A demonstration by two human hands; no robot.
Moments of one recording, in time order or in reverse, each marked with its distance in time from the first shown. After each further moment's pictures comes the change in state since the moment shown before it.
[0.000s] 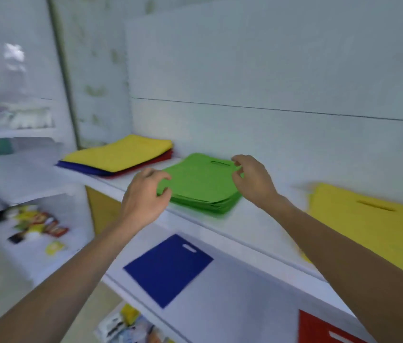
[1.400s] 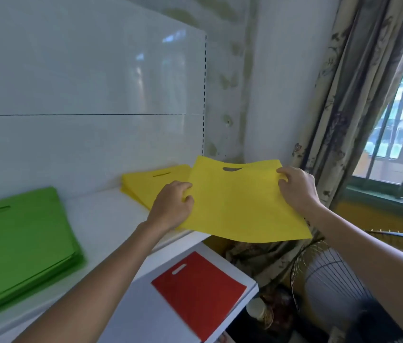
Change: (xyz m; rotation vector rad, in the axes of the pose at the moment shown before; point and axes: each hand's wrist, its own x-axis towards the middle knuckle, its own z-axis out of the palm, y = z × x) left_hand -0.010 0.169 0.113 -0.759 -0.776 0.903; right_hand -0.249 -0.064 -0.180 -0.711 0.739 1.156
